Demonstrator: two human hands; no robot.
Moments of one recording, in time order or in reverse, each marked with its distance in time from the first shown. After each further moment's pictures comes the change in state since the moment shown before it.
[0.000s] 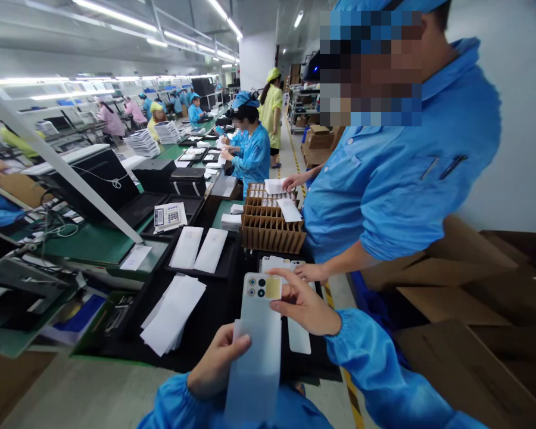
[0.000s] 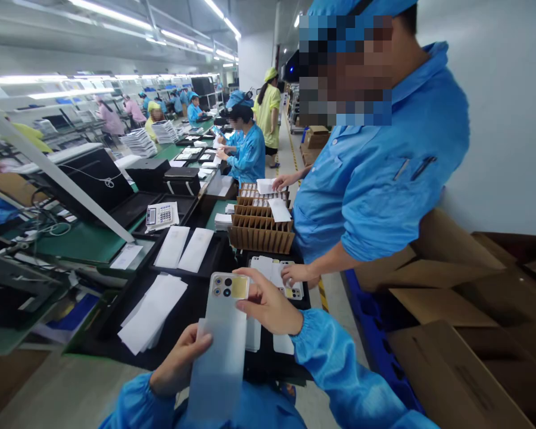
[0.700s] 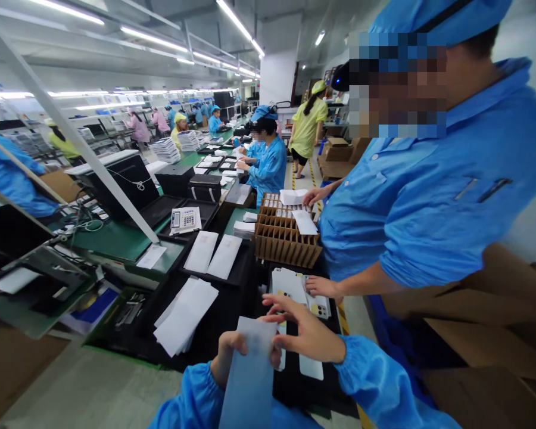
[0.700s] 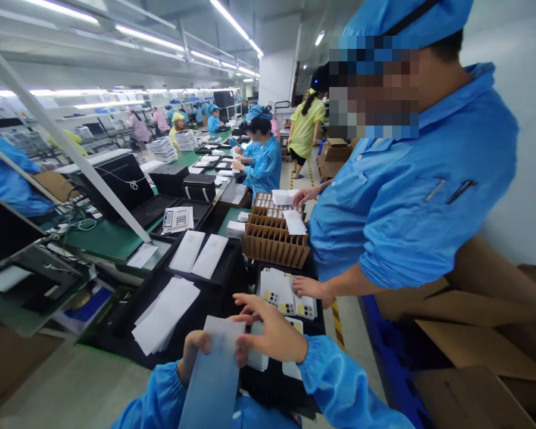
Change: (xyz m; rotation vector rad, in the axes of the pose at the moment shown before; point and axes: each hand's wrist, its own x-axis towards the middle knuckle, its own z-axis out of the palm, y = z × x) left_hand 0.029 0.000 -0.005 -0.496 -0.377 -0.025; right_hand 0.011 0.016 0.009 -0.439 -0.078 -0.005
